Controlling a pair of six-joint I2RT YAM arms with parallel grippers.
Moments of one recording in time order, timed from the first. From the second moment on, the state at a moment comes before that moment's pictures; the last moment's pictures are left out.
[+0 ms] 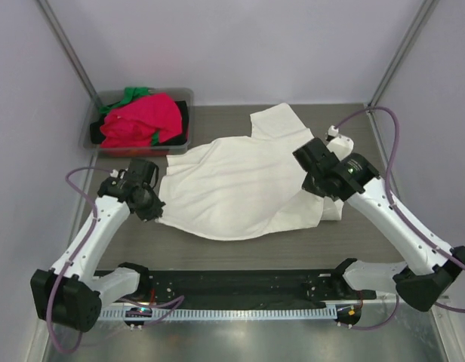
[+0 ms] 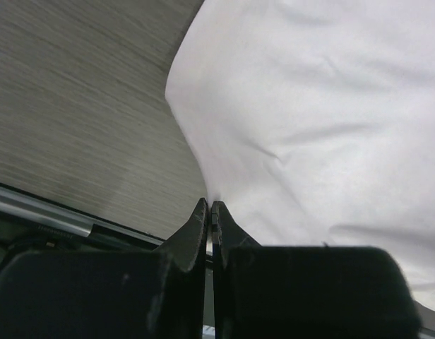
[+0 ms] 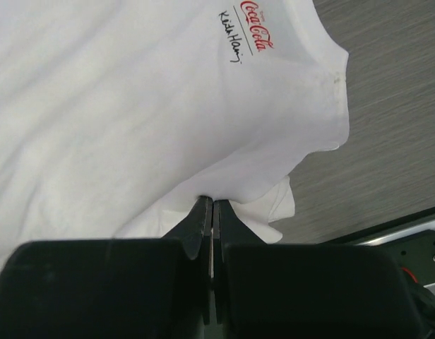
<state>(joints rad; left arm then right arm) -0.26 1.04 0.93 -1.09 -0.14 -0.87 0.68 1.16 1.36 -1.30 0.55 1.01</state>
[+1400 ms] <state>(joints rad) -0.02 1.29 0.80 -0.75 0.04 -0.79 -0.12 1.30 0.89 -0.76 0.13 0.70</state>
